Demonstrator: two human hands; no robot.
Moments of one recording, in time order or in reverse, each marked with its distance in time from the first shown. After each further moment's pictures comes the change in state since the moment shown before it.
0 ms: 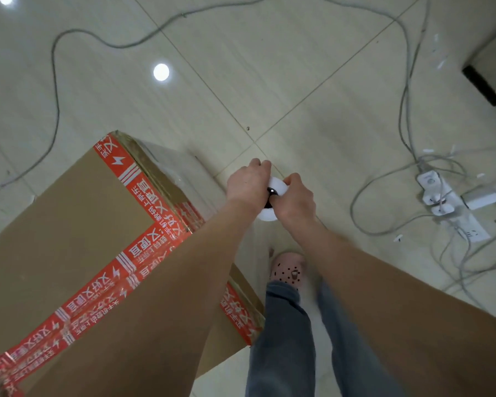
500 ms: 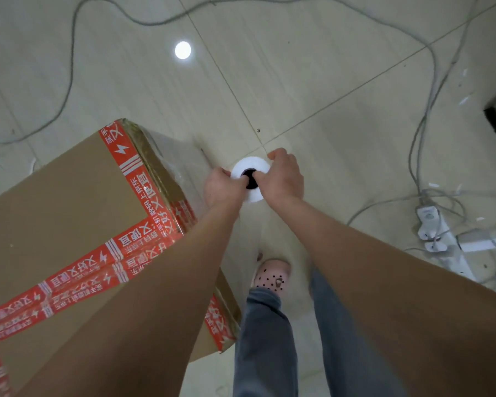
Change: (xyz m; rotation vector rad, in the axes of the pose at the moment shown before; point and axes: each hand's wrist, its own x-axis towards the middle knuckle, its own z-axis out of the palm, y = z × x) left_hand 0.016 -0.027 0.010 -1.003 0.196 -0.840; right_hand 0.035 -0.064 -0.010 -0.224 -0.049 -0.222
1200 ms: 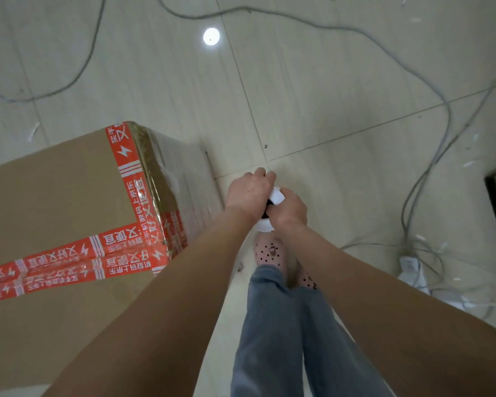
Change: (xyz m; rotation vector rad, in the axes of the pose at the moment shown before) left_hand -0.006 0.058 0.017 0.931 -0.132 0.677; right_hand 0.026 0.014 -0.017 0.044 -0.216 0.148
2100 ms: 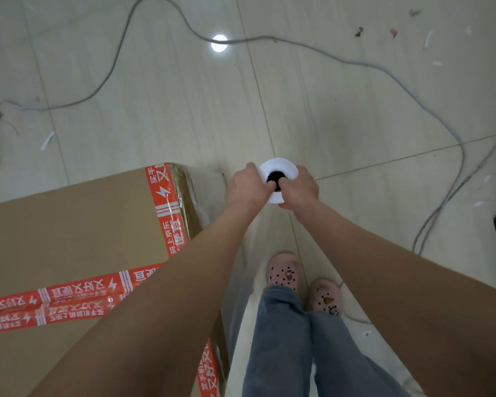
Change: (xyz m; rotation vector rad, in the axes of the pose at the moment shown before) left_hand 0.053 -0.082 -0.044 -0.670 0.005 -0.488; right_hand 0.040 -0.123 0.001 0.087 0.065 -0.029
